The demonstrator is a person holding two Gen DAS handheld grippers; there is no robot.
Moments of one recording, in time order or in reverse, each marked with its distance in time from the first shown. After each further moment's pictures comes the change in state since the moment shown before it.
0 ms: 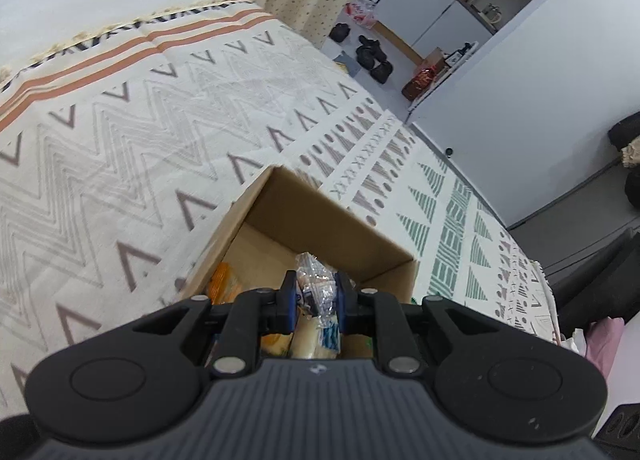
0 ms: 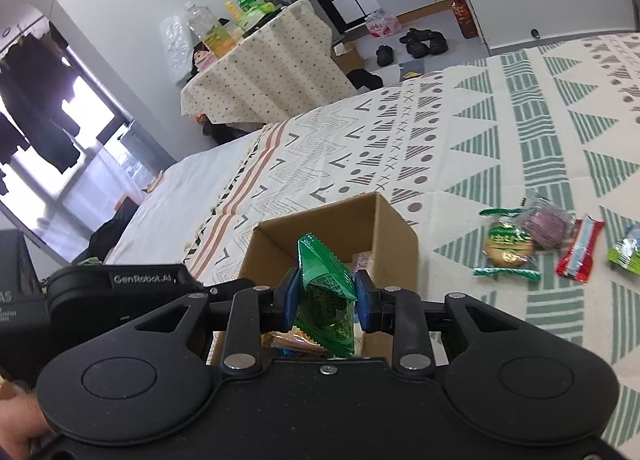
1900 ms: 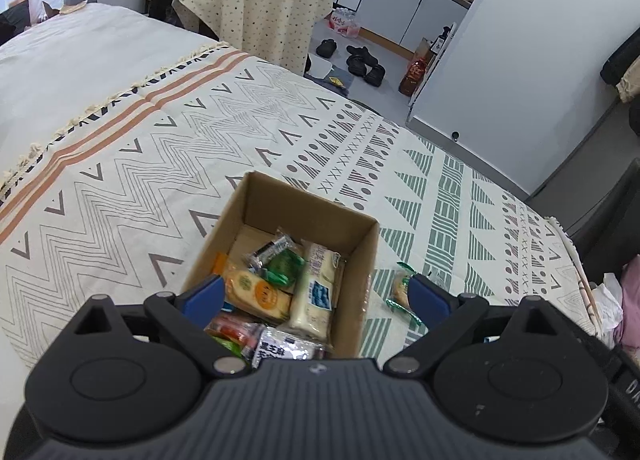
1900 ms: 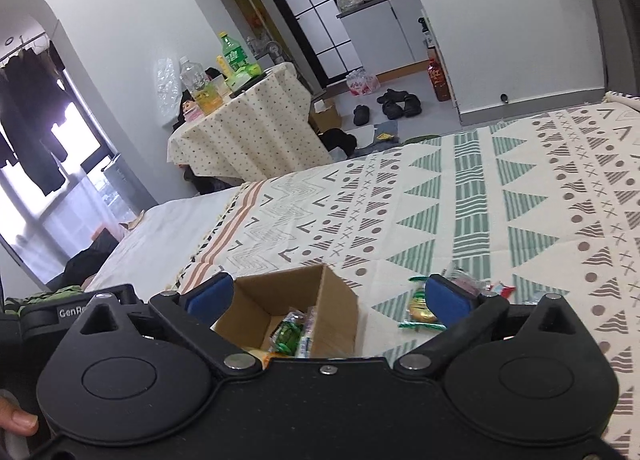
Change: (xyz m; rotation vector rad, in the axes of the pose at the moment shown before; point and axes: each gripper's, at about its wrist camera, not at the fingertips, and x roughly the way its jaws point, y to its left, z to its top) left arm -0.065 -0.069 -0.048 0.209 -0.065 0.138; right arm -0.096 -0.024 0.017 -0.042 -0.164 -0.102
